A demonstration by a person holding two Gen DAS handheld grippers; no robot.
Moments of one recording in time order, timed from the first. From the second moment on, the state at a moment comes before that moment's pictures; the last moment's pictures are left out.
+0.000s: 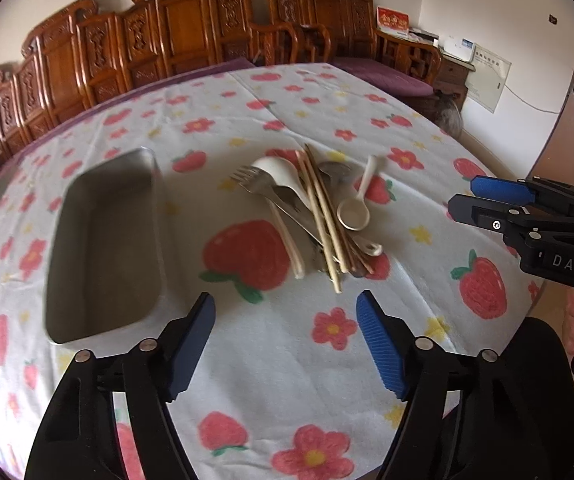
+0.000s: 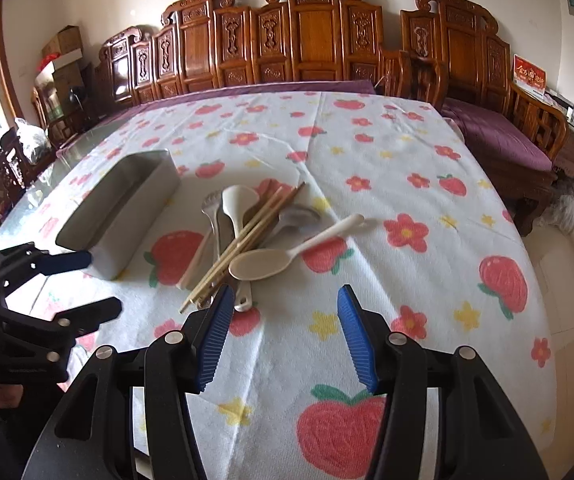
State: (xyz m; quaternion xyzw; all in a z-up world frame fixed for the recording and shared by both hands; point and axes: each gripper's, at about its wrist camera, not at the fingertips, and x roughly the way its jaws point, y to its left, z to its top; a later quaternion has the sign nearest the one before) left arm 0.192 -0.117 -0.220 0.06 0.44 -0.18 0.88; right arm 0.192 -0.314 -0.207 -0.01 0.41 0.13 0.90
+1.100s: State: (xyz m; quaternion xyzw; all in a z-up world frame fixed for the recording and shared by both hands) left arm 0.215 -0.133 -0.248 -0.01 0.46 -0.23 0.86; right arm 0.203 -0.312 -0.238 -0.01 0.46 0.11 0.88
